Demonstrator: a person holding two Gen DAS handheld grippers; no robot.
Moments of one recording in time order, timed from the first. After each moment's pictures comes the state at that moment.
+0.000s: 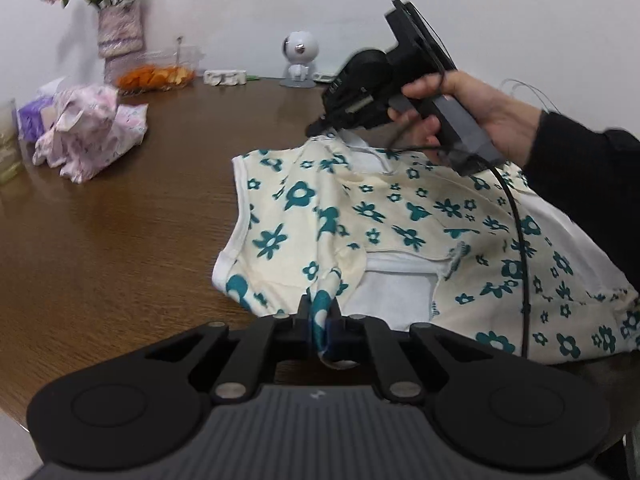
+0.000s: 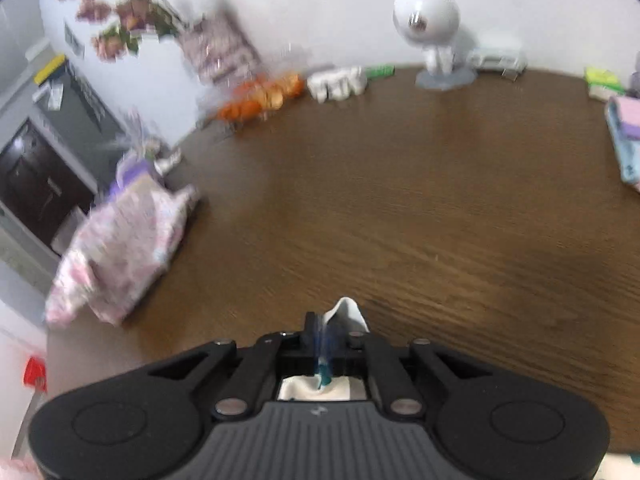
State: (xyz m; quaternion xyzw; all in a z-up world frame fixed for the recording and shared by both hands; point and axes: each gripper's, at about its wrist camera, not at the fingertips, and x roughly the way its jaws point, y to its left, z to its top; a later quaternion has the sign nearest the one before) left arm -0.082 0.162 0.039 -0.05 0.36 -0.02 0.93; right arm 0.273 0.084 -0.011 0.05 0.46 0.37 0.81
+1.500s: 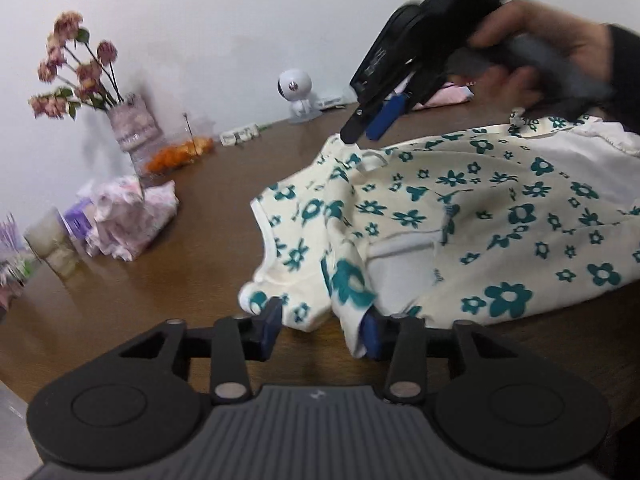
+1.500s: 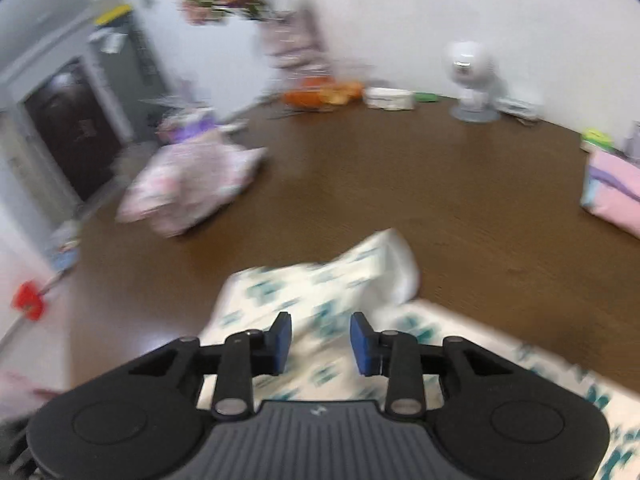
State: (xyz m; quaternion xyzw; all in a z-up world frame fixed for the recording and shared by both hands) left arm -0.112 0.102 0.033 0.14 0.30 0.06 0.94; right arm 0.159 0.022 0.039 -0.02 0.41 0.45 0.79
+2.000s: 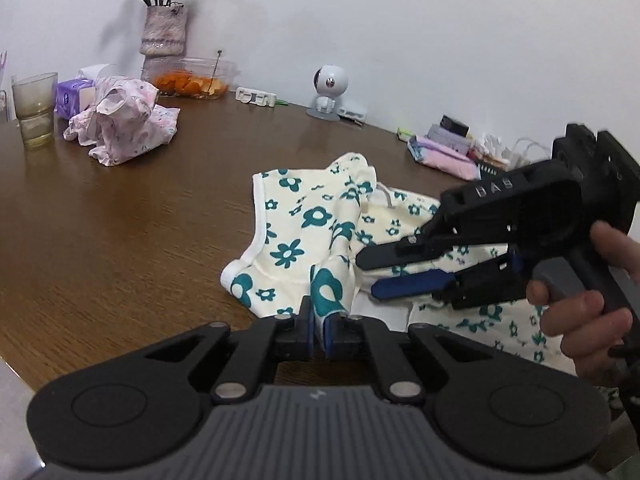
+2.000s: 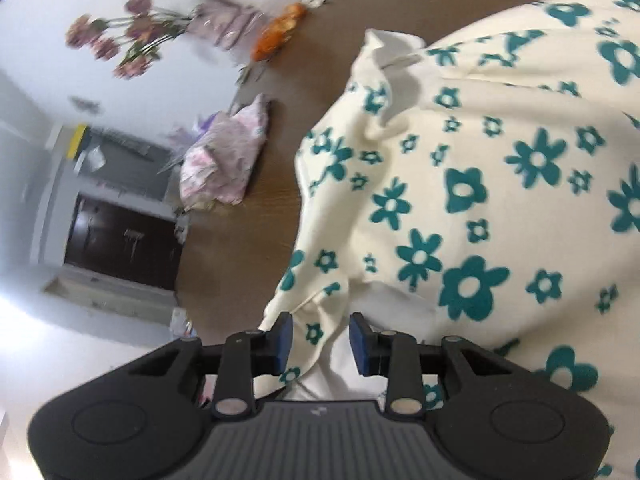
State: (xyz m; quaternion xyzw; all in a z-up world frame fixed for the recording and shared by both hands) left arm -0.110 0.157 0.040 -0.12 0.31 0.03 0.94; right arm 0.096 -0.008 -0.035 0.27 0.56 0.40 0.67
